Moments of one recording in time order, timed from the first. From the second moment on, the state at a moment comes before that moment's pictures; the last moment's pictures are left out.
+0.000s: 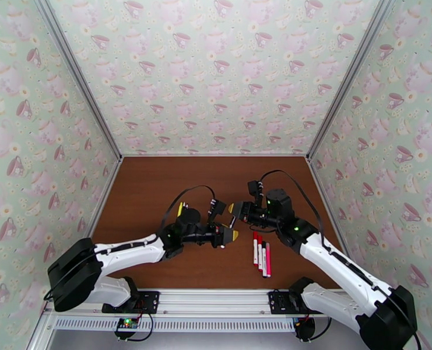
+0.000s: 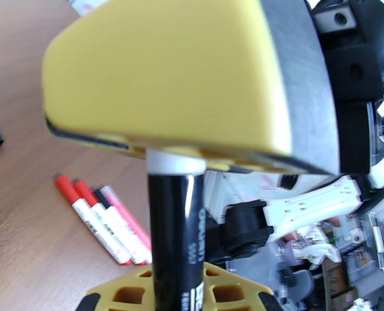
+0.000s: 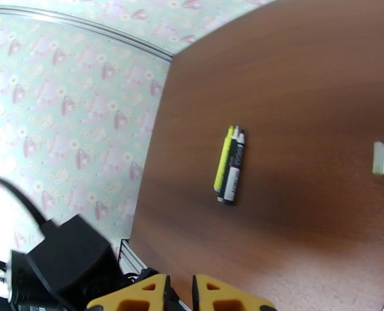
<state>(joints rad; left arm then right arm) -0.97 1.38 0.71 0.37 0.39 -0.69 0.54 1.04 0.80 -0.24 -0.43 0.85</state>
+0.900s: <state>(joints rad) -0.93 1.30 0.64 0.27 0.40 -0.70 0.39 1.14 0.91 -0.33 -0.25 0.67</state>
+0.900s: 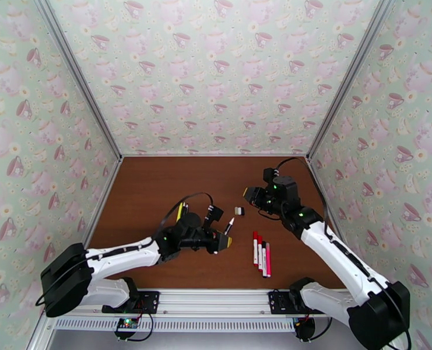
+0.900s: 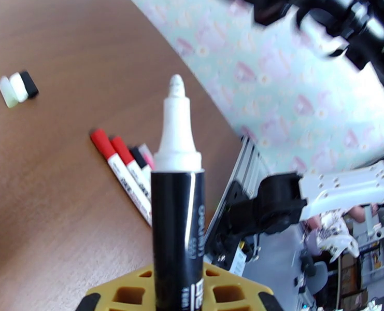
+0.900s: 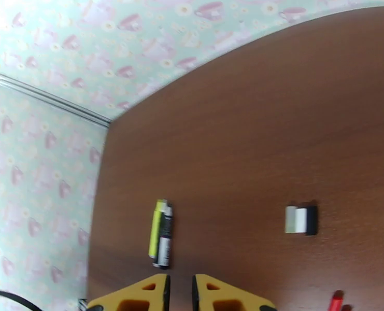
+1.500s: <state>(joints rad) -0.86 1.18 0.63 0.10 0.20 -0.72 0.18 1.53 0.90 -0.41 -0.40 0.38</state>
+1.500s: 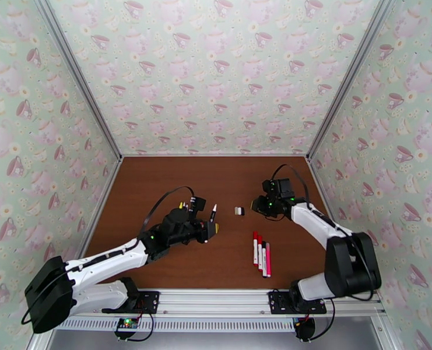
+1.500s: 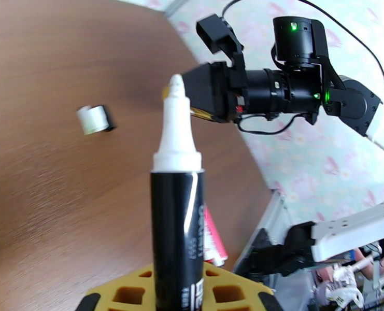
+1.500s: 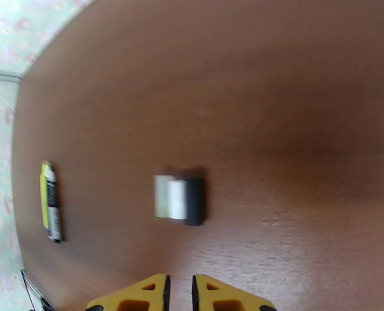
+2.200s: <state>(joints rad) -0.86 1.20 0.63 0.03 0.14 -0.72 0.17 1.83 1.10 -0.43 -0.48 0.25</state>
